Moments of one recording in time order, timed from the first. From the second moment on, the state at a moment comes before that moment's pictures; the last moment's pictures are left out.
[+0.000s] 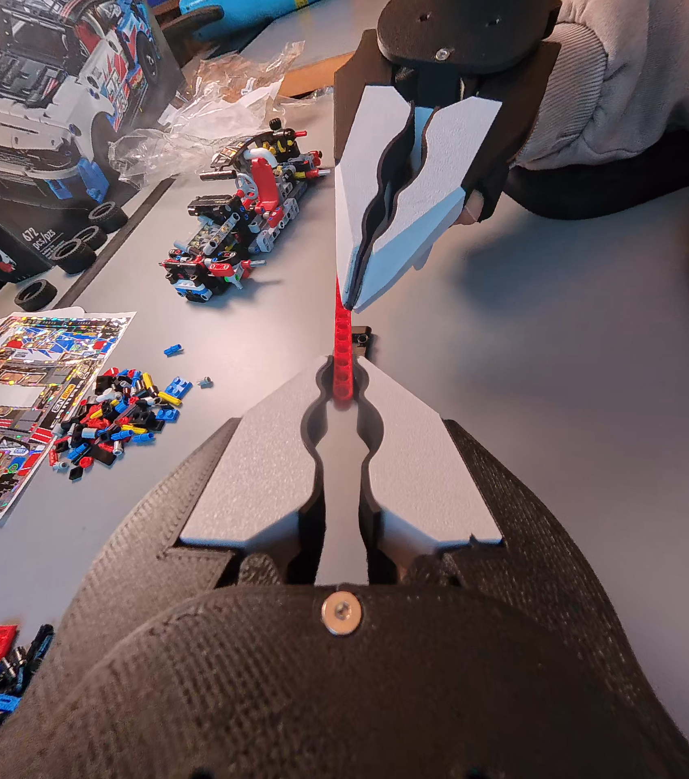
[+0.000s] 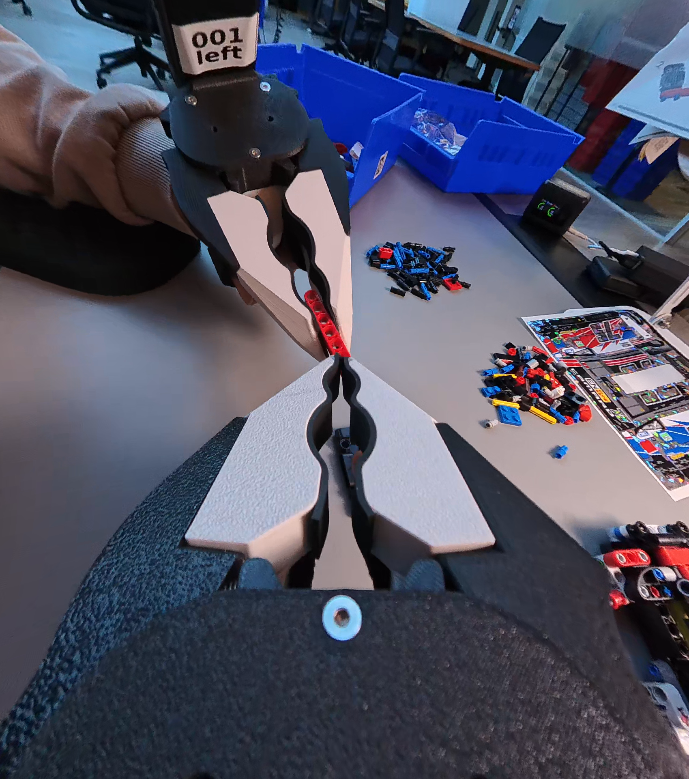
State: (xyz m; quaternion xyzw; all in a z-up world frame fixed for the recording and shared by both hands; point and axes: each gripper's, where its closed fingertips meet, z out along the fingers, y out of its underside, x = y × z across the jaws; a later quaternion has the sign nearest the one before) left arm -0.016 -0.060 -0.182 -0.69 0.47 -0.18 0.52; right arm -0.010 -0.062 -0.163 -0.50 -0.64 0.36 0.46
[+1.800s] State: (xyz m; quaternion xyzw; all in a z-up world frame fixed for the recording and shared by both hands) left arm -0.004 -0.069 -0.196 -0.68 0.51 -0.14 0.50; right arm -0.036 -0.090 -0.166 -0.51 -0.67 0.33 0.43
